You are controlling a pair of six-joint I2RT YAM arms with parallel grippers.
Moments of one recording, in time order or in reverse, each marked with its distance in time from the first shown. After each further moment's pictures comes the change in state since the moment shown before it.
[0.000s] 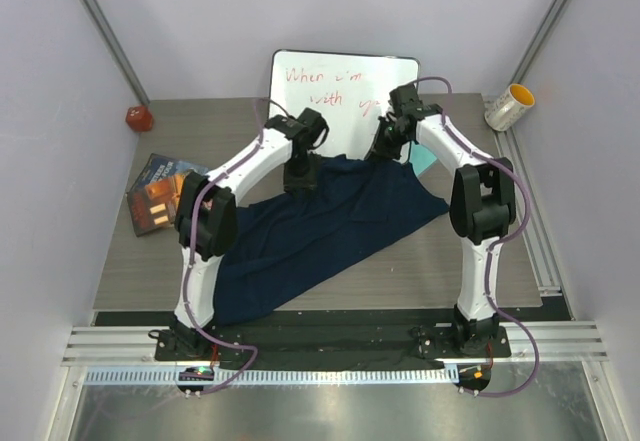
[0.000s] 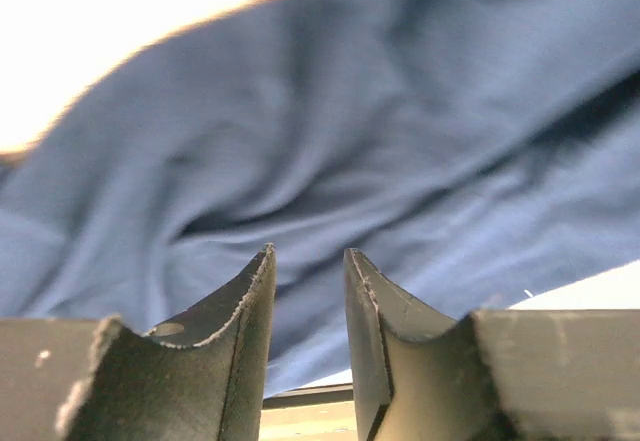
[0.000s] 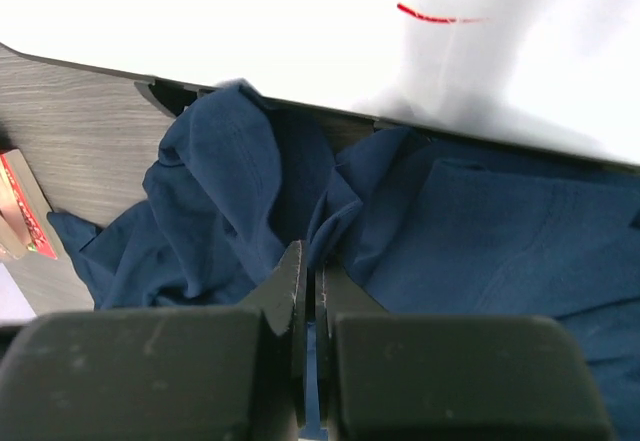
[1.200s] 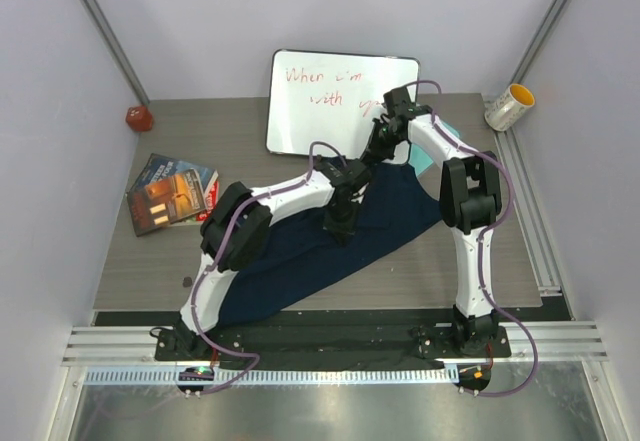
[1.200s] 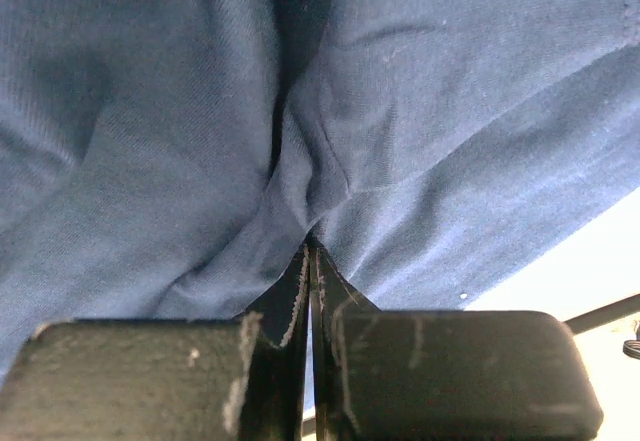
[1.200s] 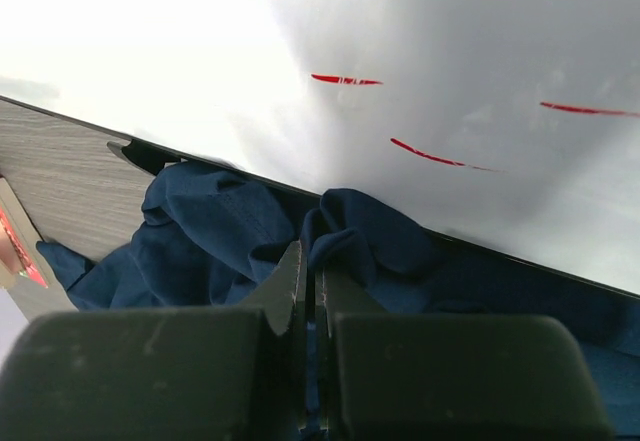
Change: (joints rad) left arm -0.290 0.070 -0.203 0.270 0.178 0.039; right arm 0.000 0.160 0.114 0.023 -0.025 0.003
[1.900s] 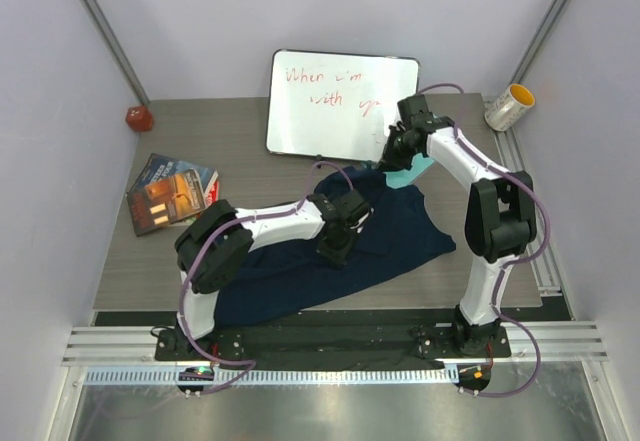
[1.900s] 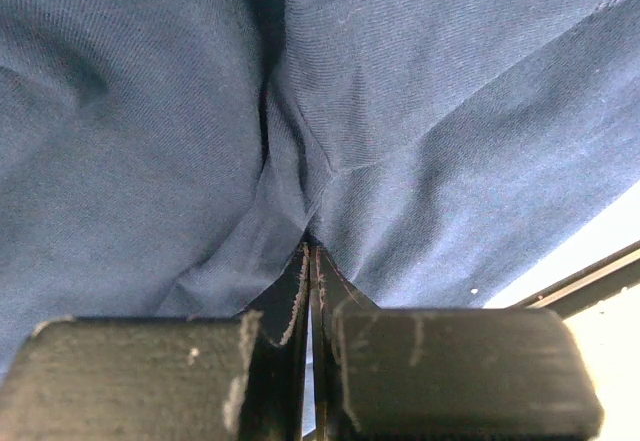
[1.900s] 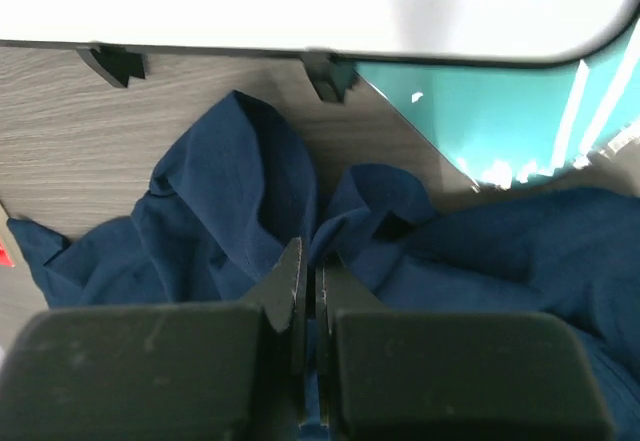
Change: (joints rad) left arm -0.121 -0.229 -0.357 0.191 -0.058 0.082; right arm -0.003 -0.307 -0.319 0.048 0.114 0.002
